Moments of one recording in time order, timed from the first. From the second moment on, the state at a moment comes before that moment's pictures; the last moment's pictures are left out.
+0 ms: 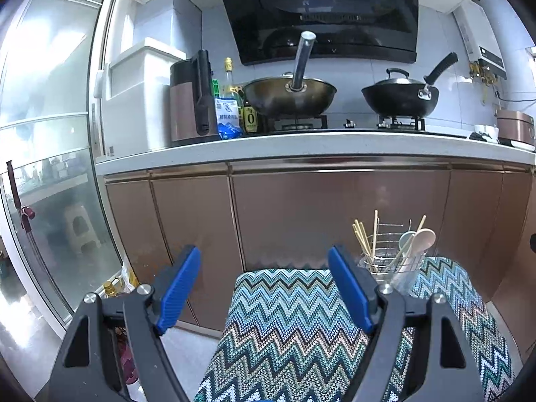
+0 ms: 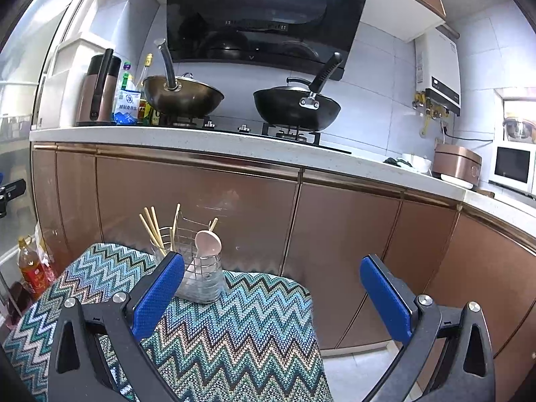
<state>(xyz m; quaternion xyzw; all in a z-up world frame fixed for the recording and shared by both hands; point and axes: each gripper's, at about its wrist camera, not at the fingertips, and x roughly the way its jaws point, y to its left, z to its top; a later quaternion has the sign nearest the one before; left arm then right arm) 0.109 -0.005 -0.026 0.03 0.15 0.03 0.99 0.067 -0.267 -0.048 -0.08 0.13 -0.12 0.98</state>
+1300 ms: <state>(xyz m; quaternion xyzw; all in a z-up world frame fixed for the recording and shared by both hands) 0.093 -0.019 -0.014 0.03 0.14 0.01 0.99 0.061 -0.264 -0.054 -0.06 0.13 -0.11 0.98</state>
